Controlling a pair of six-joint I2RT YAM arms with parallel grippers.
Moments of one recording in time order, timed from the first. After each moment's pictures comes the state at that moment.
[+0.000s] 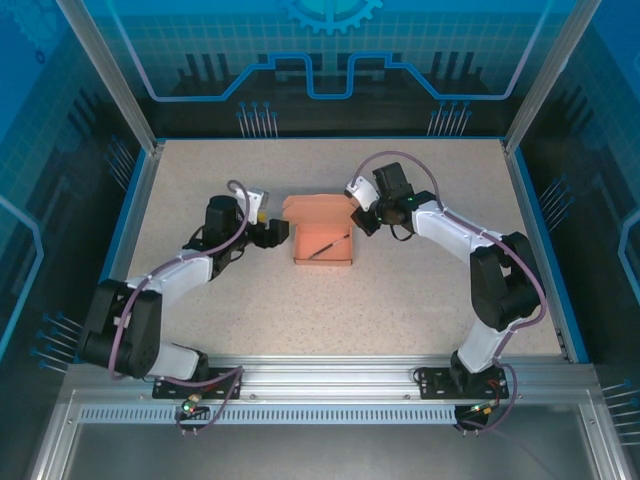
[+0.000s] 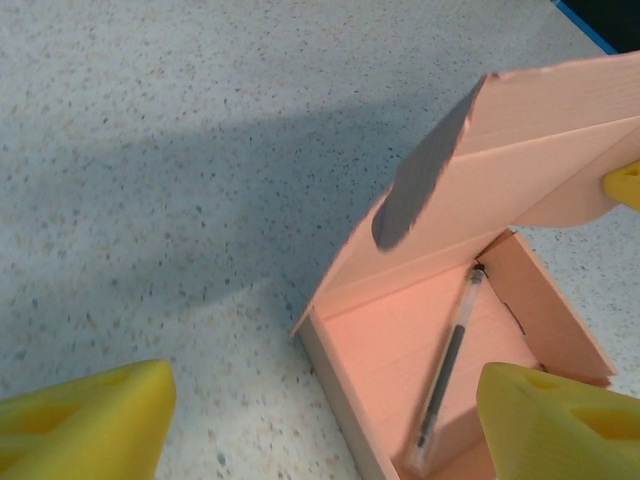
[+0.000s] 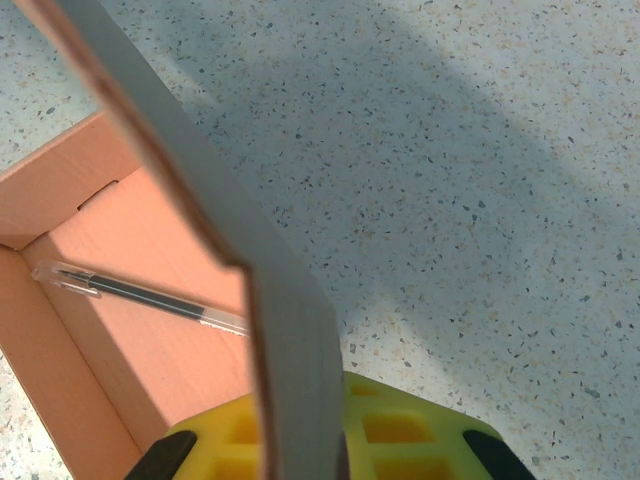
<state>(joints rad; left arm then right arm) -0.21 1.43 0.71 0.19 0.36 -0.12 0.42 1.73 1.23 -0.39 -0.23 -0.32</state>
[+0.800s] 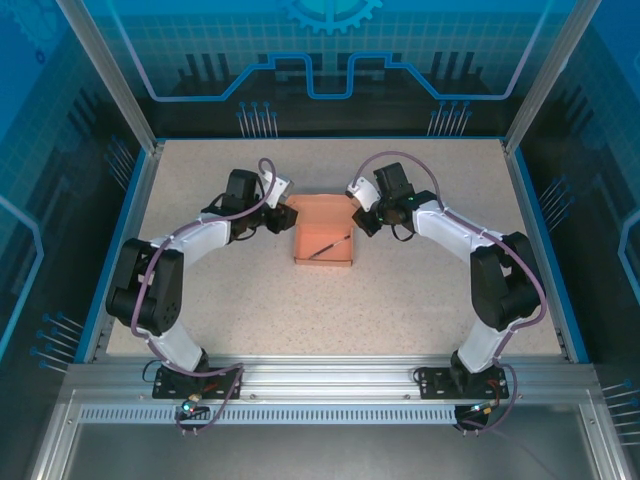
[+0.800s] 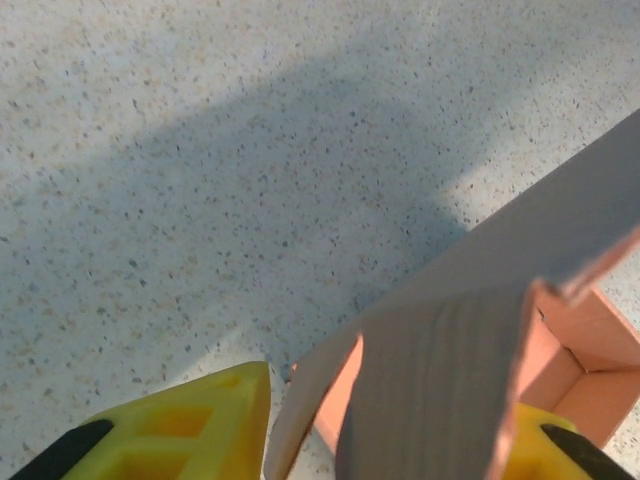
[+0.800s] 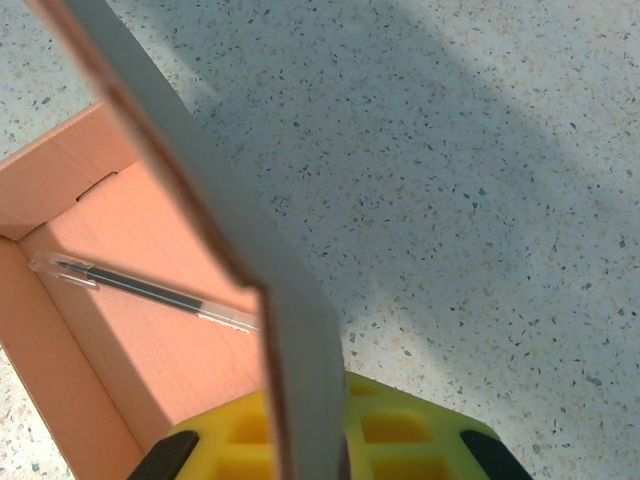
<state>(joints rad) -0.24 1.68 1.04 -0.10 0.45 0.10 0.42 1.73 1.23 -0.41 -0.23 -0.32</state>
